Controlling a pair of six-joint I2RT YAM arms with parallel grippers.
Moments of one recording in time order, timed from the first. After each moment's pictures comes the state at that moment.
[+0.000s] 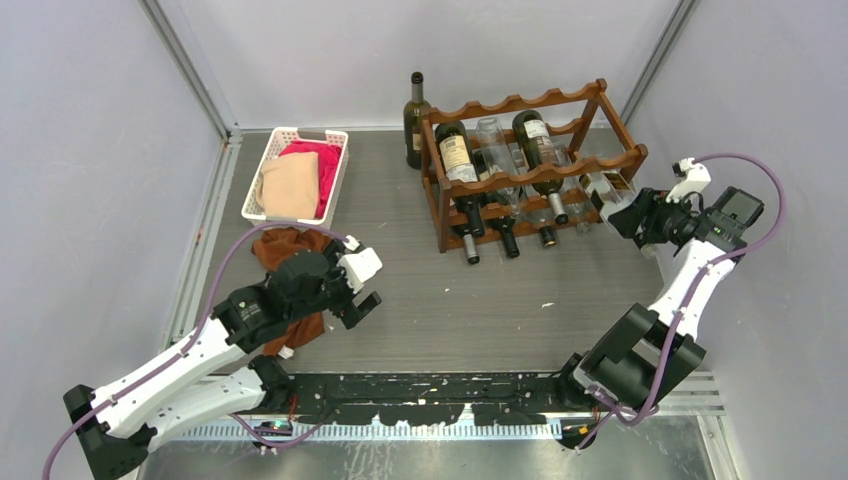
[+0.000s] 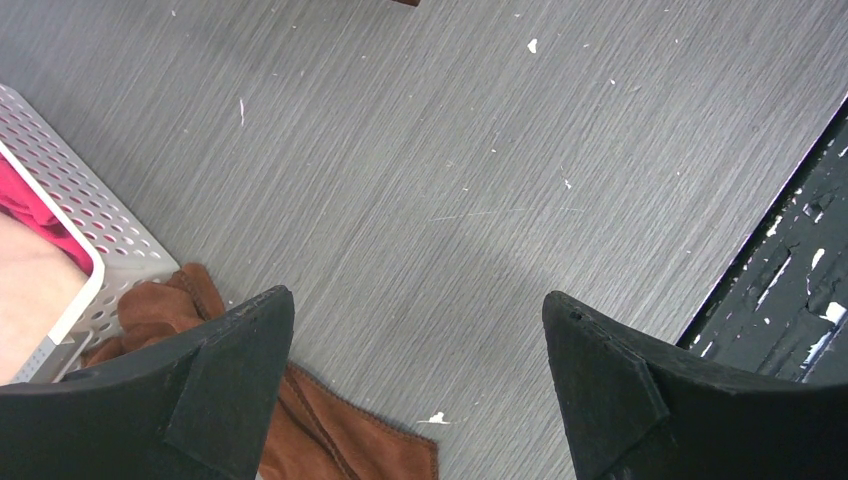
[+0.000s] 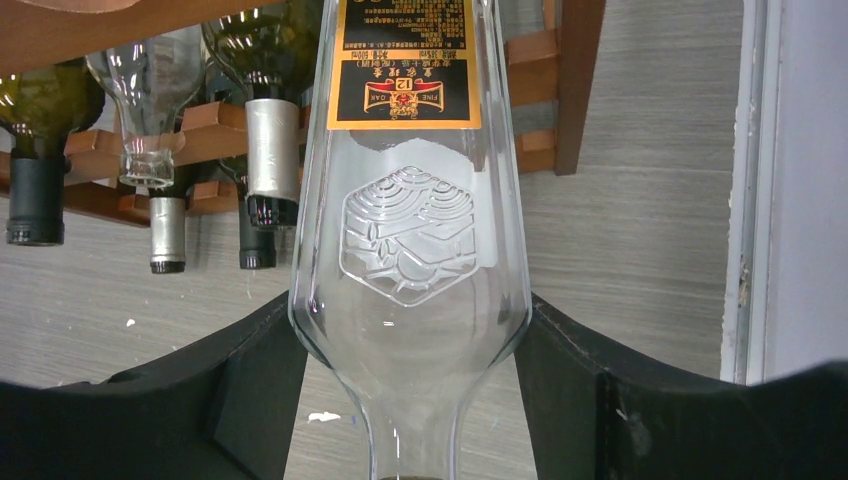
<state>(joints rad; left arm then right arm) -0.87 0.76 0.75 -0.55 -0.03 0.24 -0.77 1.27 1.11 -0.65 -0.89 -0.40</state>
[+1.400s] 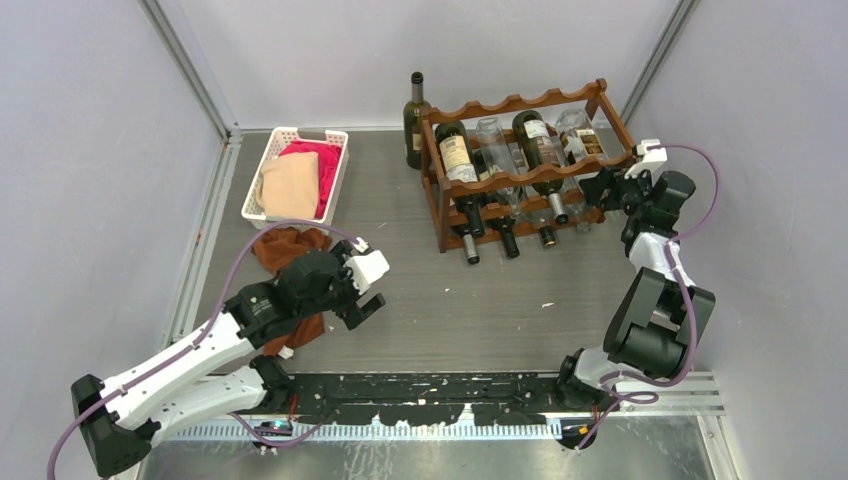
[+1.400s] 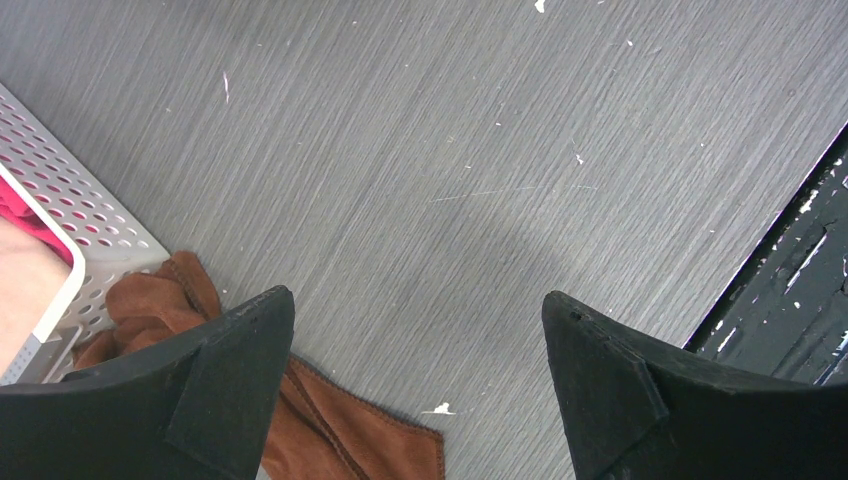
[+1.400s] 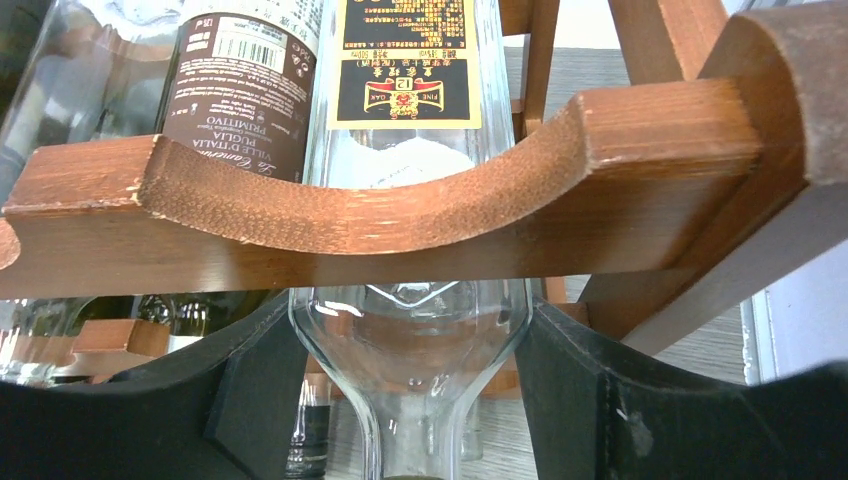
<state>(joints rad) -0.87 0.81 0.73 -0.55 -0.04 0.26 -0.46 1.46 0.87 0.33 -0.69 -0.05</state>
